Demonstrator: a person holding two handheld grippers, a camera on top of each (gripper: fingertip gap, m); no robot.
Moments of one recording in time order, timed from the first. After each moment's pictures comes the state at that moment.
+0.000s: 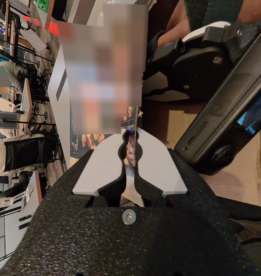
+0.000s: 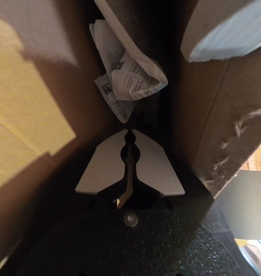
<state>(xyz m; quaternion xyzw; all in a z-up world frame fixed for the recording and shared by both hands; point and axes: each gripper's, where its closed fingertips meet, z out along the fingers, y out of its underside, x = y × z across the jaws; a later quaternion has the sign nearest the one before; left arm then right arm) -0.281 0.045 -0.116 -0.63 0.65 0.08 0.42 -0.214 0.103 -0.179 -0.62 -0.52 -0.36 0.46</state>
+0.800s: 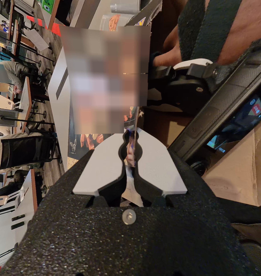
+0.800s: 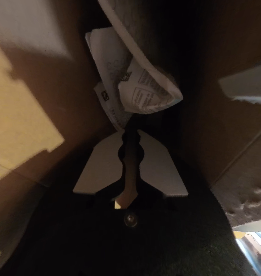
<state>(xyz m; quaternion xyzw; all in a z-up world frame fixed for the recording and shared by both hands) -0.282 0.038 -0.116 -0.63 0.64 0.07 0.43 -0.222 0.102 -0.187 -0.64 -0.51 -0.37 0.44</state>
